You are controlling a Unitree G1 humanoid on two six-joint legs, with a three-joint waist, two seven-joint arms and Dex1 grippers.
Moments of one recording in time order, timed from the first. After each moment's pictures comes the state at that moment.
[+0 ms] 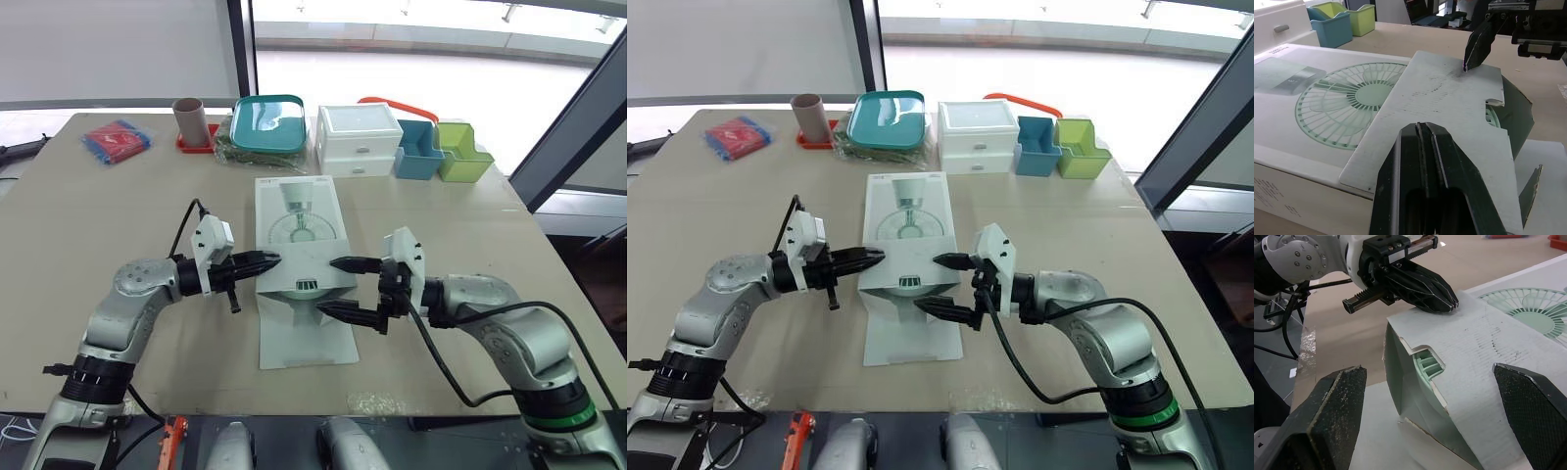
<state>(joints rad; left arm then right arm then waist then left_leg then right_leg) -0.41 0.54 -0.05 -0.05 -0.42 0.28 -1.03 -0.37 -0.63 0.09 -0.43 0.59 0.67 0.87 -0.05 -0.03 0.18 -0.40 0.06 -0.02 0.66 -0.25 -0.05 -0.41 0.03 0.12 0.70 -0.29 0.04</state>
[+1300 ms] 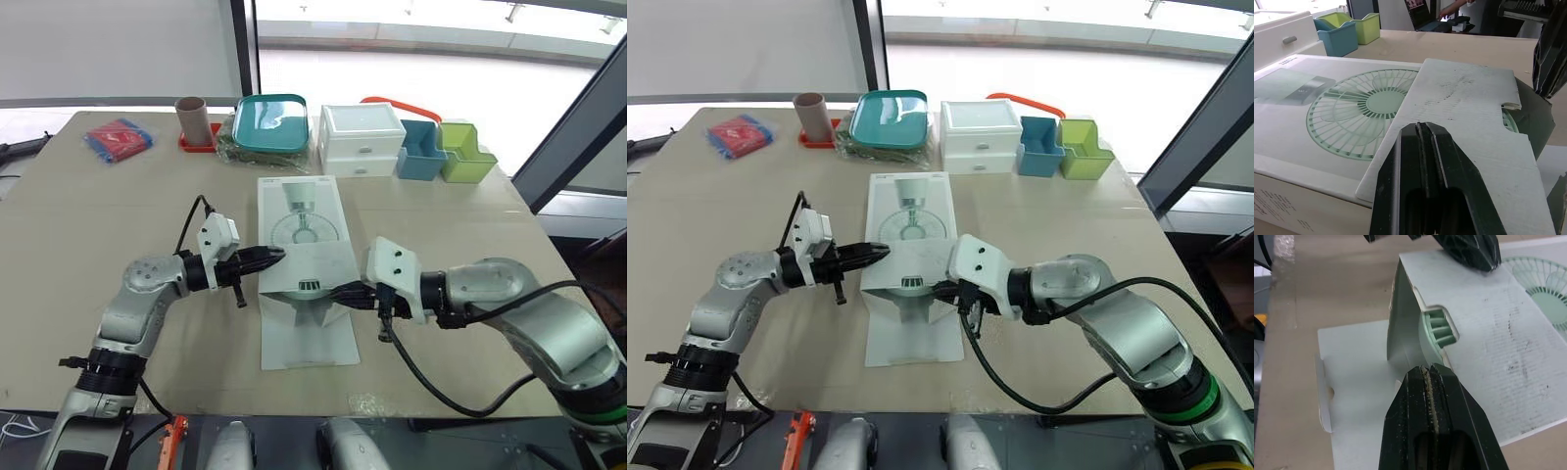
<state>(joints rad) -0.45 0.48 -0.05 0.03 -0.37 0.19 -1.05 -0.49 -0.84 0.27 -0.62 0.44 0.84 0.84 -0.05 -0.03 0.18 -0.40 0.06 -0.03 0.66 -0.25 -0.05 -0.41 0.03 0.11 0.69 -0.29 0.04</state>
